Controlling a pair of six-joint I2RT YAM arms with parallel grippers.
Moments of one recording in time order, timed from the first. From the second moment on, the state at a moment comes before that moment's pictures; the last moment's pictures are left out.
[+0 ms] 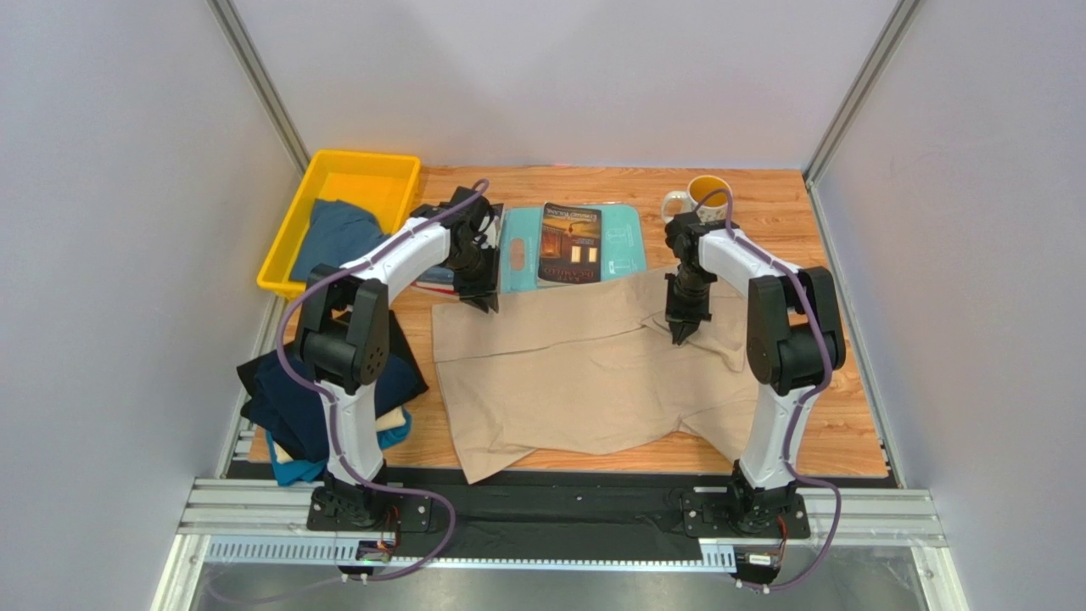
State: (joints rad) left arm -0.36 1.97 1.54 -0.85 0.21 -0.31; right arm 0.20 1.97 1.40 -0.99 0.01 0.38
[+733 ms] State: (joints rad) left arm -0.30 1.97 1.55 -0.84 0.22 -0.31; right arm 0.23 1.74 1.37 -1.18 -0.07 0.38
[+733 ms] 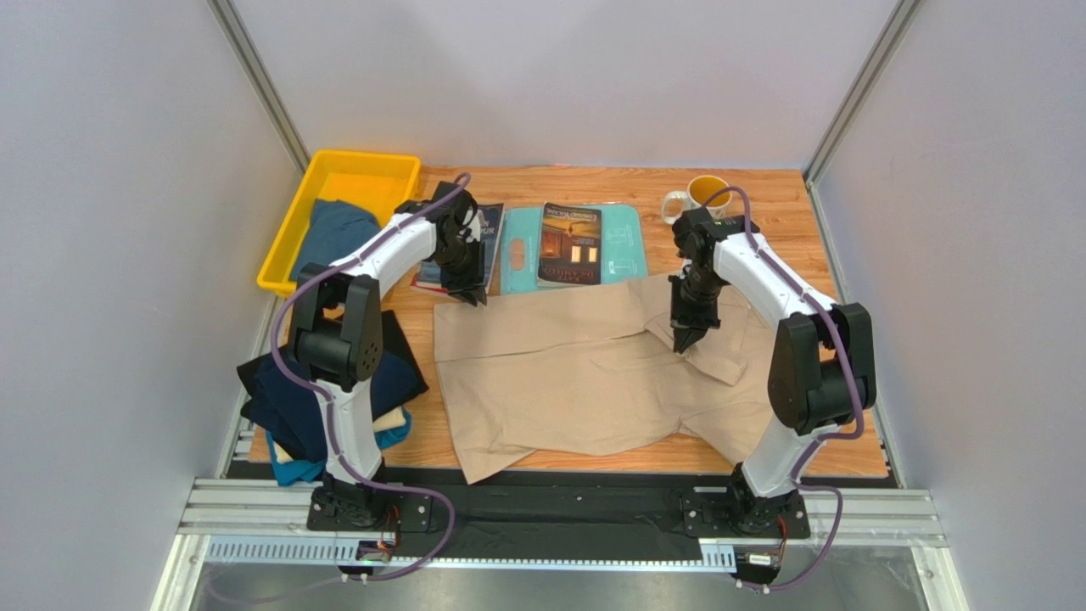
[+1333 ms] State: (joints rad) left arm -0.26 1.94 1.51 -0.84 0.22 -0.31; right arm 0.31 1.79 1.27 -1.22 -0.10 0.39
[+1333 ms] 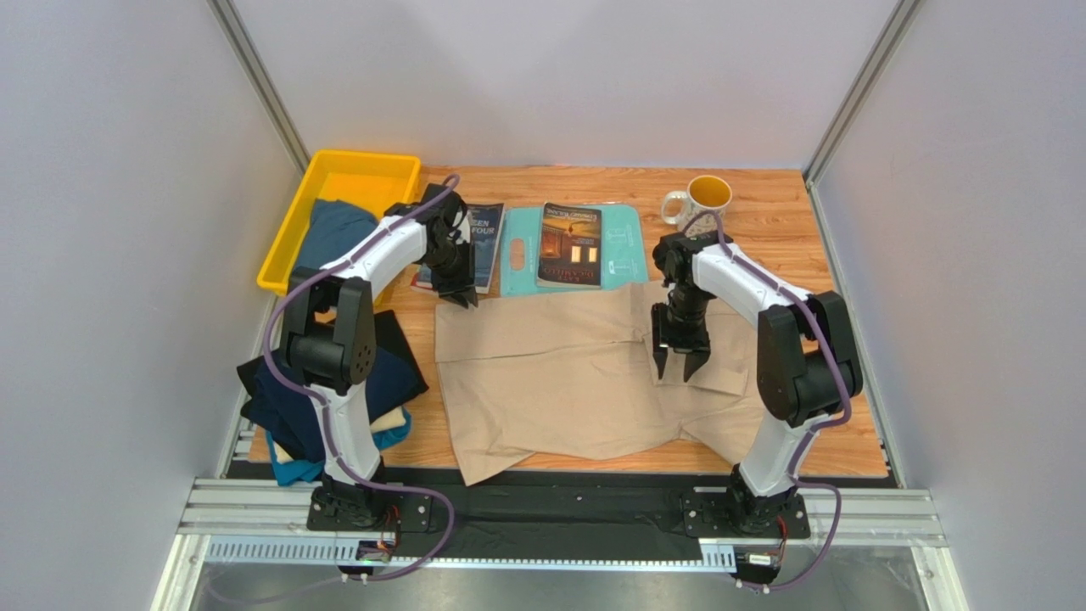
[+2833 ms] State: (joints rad) left arm -0.27 2.13 1.67 -0.95 0.11 -0.37; right arm 0.01 2.15 1.67 -1.01 0.18 0.32
